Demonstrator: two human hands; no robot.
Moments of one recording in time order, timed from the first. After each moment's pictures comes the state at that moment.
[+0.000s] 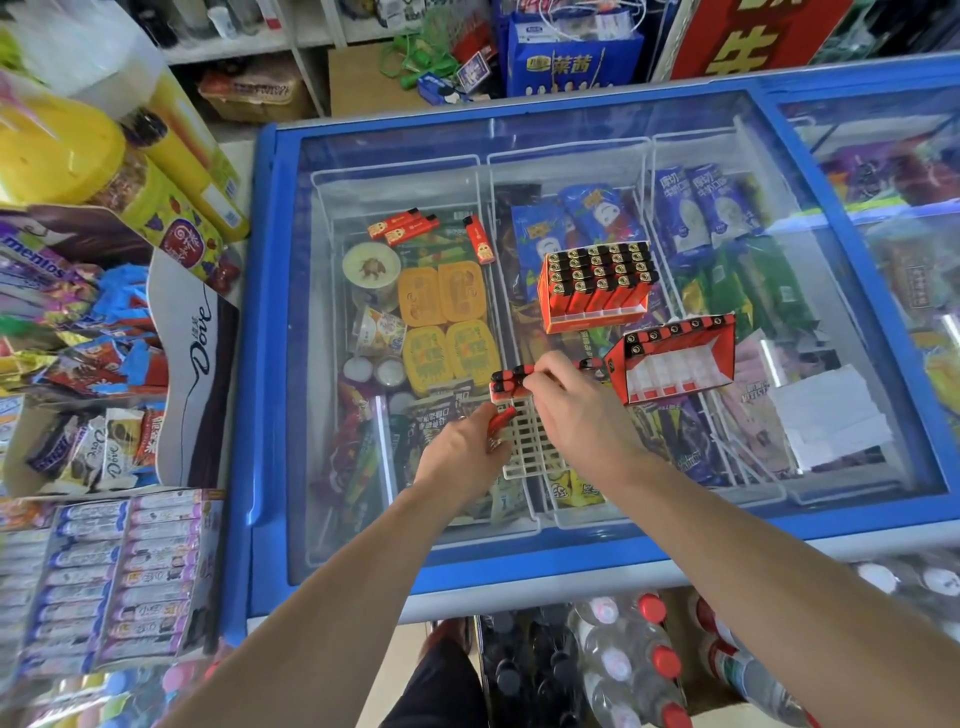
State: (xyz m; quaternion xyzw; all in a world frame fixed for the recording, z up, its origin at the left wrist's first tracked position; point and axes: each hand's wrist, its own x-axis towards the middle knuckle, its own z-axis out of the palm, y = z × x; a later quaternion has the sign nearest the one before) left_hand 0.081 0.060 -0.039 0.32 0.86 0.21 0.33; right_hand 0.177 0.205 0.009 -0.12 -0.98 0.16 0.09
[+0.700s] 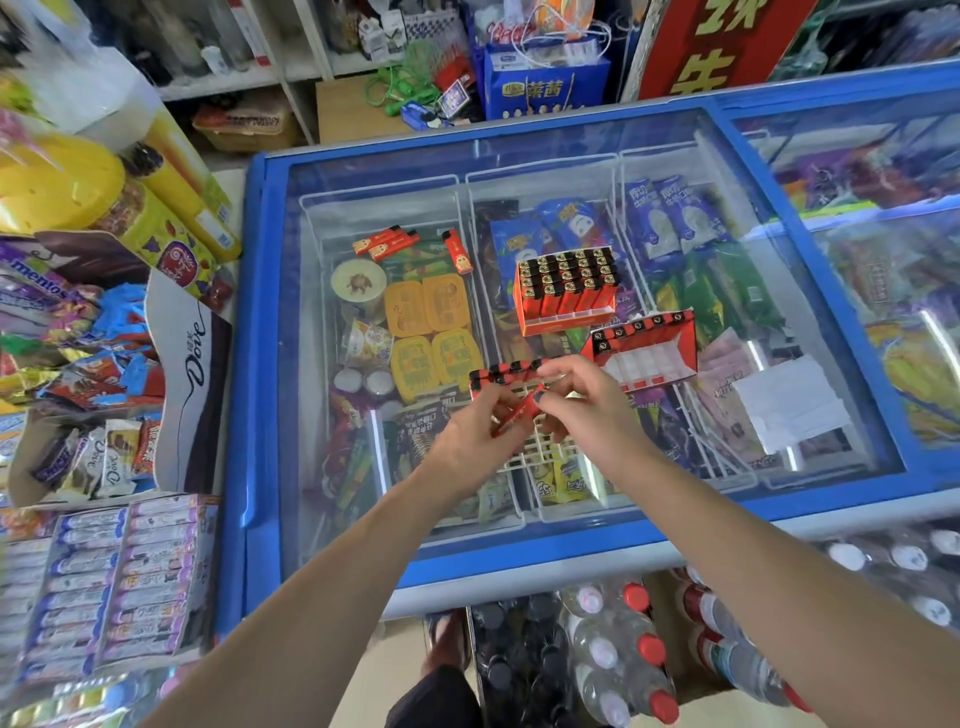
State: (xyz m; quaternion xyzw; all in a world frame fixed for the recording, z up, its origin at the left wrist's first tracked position) left_hand 0.103 0.075 0.004 0.31 0.77 0.41 0.39; right_hand 0.210 0.212 0.037 -0.36 -0.70 0.61 0.07
